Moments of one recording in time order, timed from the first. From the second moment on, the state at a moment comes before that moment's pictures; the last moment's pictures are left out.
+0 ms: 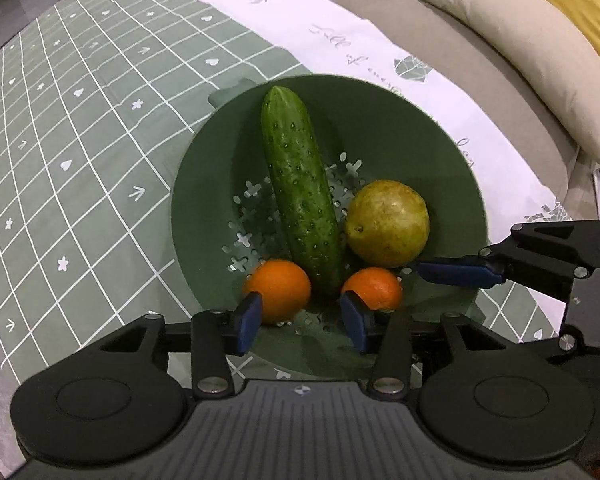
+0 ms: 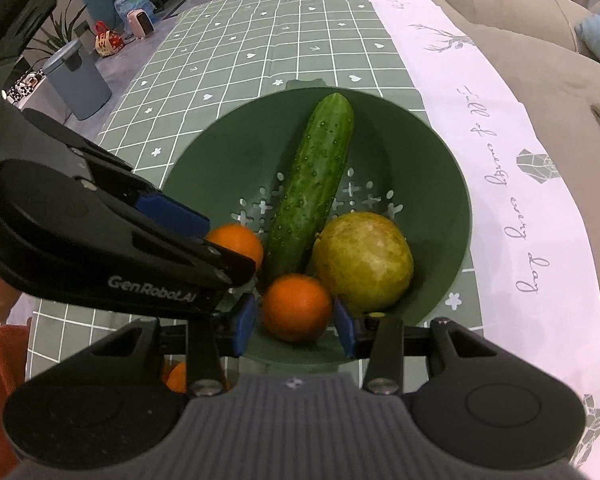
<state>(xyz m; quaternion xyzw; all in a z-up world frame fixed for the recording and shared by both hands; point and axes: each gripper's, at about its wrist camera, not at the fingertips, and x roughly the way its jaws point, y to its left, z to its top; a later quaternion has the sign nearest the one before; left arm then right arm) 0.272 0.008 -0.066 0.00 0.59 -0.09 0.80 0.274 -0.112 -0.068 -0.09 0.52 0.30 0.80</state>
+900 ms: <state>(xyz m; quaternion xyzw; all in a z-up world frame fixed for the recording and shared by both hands) 0.133 0.028 0.003 -0.05 0.46 -0.06 0.88 0.158 -0.157 -0.012 0.02 0.42 0.24 0.88</state>
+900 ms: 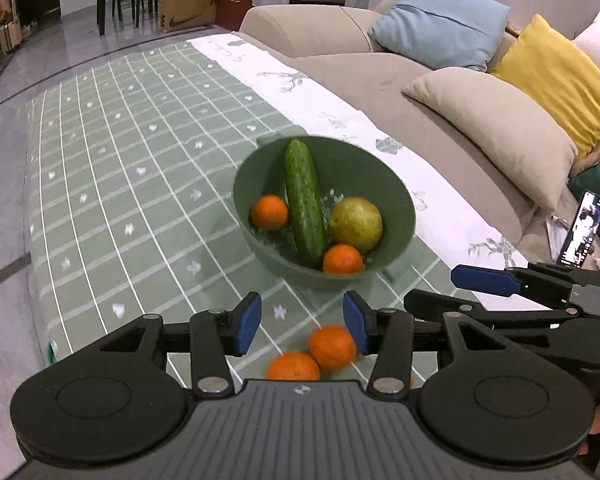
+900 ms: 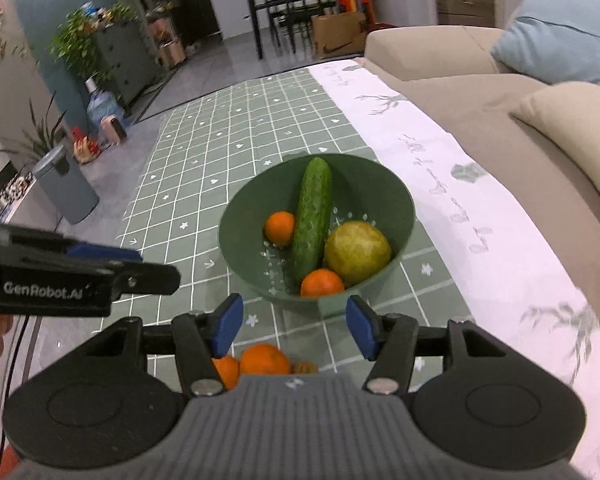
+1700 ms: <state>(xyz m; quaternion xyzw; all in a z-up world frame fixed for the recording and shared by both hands) 0.111 0.024 -0.088 -0.09 0.51 -0.04 0.85 0.125 -0.162 -0.076 -0.01 0.45 0.21 0.87</state>
